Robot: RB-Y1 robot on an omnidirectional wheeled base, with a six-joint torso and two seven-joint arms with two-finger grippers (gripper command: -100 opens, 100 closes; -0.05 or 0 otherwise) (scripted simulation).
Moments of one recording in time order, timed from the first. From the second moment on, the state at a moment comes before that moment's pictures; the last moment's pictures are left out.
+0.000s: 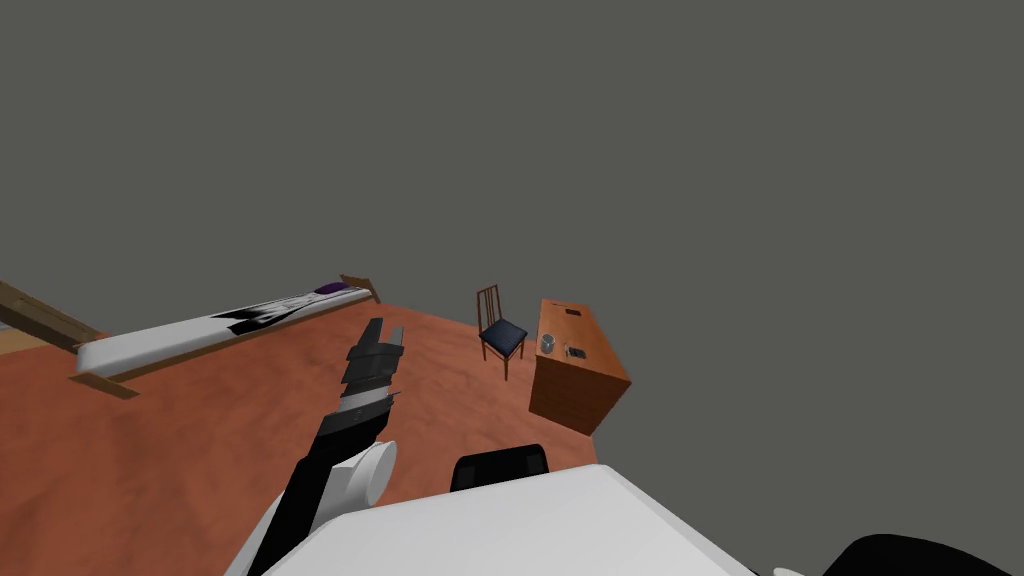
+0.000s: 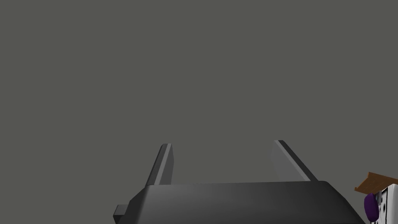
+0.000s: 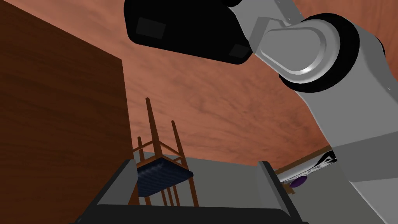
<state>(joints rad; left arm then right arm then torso) 0.51 -0.01 0.02 -2.25 0.02 -0.39 -0.06 0.69 -1.07 0.54 -1.43 0.55 -0.55 0.34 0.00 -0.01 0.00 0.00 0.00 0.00</state>
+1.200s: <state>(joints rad) 0.51 -0.01 0.02 -2.25 0.02 -0.39 -0.06 0.61 -1.24 0.64 -1.13 0.64 -0.58 0.42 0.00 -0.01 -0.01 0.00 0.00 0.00</state>
